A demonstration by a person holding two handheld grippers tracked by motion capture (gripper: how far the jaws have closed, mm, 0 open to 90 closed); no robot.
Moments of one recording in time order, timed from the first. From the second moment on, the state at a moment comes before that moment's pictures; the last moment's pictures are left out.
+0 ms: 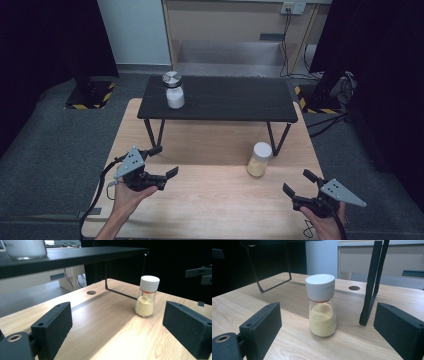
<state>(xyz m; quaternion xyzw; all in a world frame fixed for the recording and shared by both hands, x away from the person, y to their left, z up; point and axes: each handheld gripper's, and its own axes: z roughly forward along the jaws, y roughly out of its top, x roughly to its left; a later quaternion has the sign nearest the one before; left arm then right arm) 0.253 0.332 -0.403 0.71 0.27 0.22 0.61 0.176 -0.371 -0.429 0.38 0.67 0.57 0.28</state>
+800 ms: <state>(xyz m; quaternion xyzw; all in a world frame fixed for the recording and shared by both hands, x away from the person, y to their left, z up) 0.245 0.338 -0.420 0.73 0.29 0.22 0.58 0.180 -0.367 -0.432 0.38 0.68 0.57 0.27</state>
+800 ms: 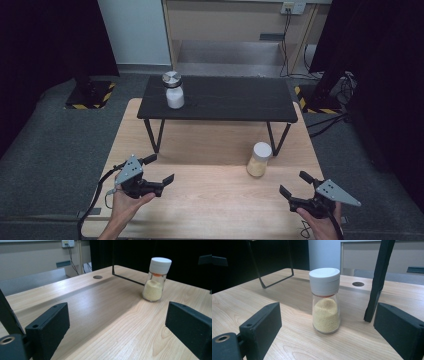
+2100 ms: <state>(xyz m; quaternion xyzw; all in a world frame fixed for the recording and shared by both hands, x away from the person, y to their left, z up) 0.240 0.352 -0.427 0.69 0.32 0.21 0.61 0.171 -0.366 -0.425 0.38 0.66 0.58 0.28</state>
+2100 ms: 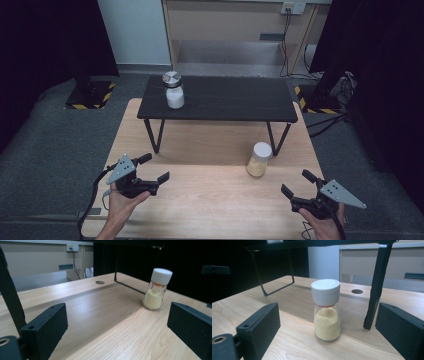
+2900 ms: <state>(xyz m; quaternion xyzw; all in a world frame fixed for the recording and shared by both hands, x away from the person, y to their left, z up) 0.245 0.351 -0.426 0.71 0.31 0.21 0.59 0.201 -0.359 -0.343 0.35 0.71 0.55 0.25</state>
